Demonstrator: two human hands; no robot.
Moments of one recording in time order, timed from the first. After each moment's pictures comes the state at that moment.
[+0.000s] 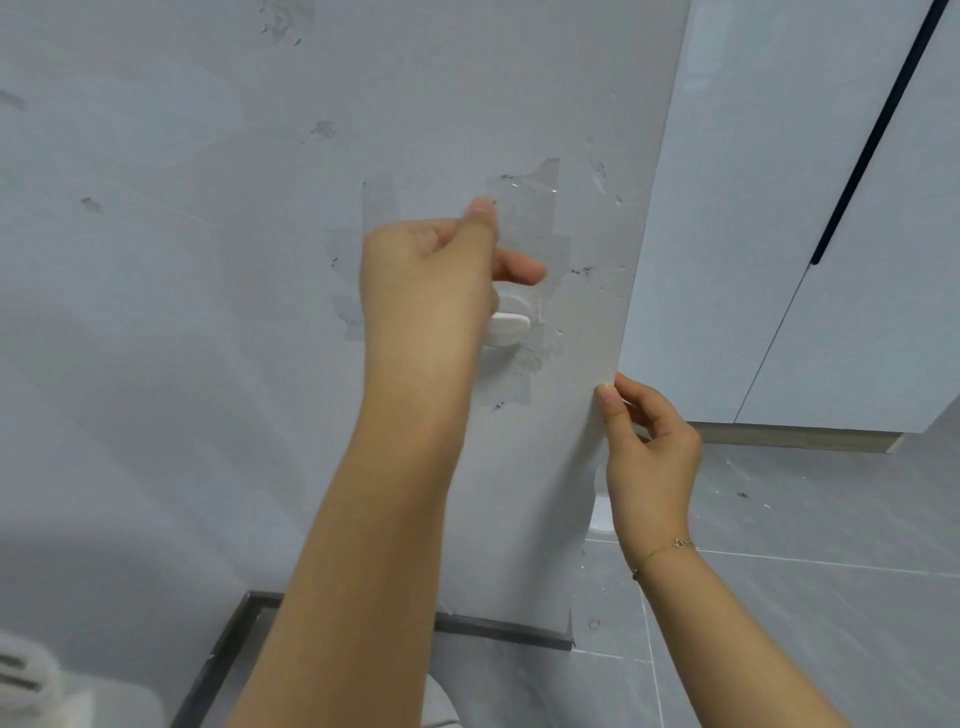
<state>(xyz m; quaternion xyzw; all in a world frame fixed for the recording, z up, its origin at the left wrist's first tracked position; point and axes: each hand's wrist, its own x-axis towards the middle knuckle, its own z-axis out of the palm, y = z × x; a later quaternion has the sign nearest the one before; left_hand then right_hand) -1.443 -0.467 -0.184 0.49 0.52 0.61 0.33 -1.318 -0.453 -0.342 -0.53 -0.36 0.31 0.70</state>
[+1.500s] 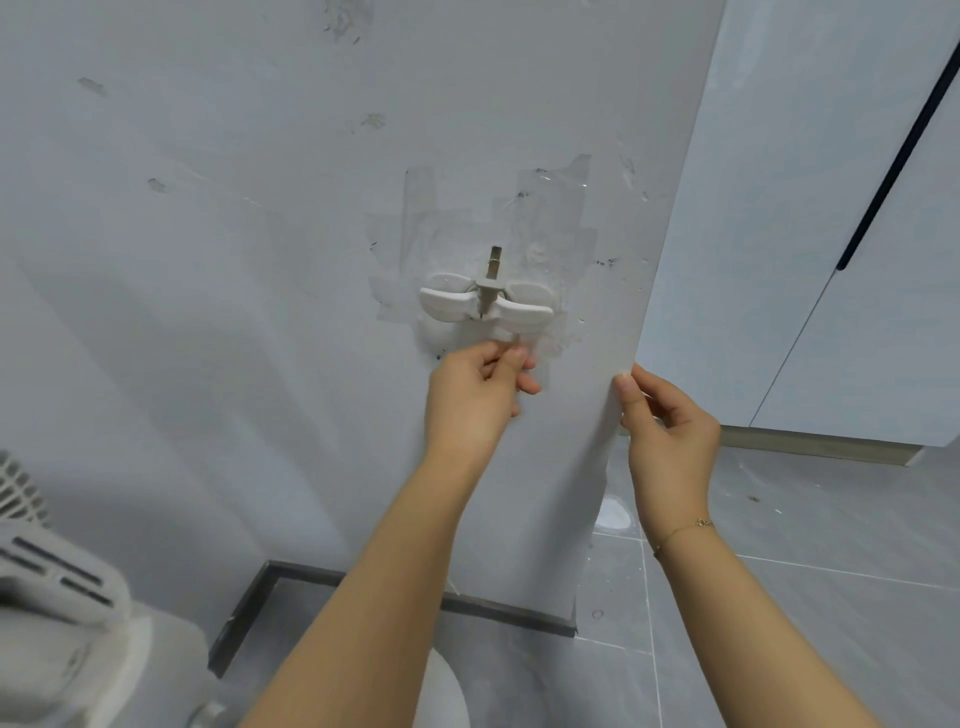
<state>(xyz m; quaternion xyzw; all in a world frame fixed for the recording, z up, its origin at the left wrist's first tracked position) -1.455 -0.442 -0.288 0.53 0.58 0.51 0.35 -1.313 -0.456 -0.338 -0.54 -0.38 0.33 0.67</state>
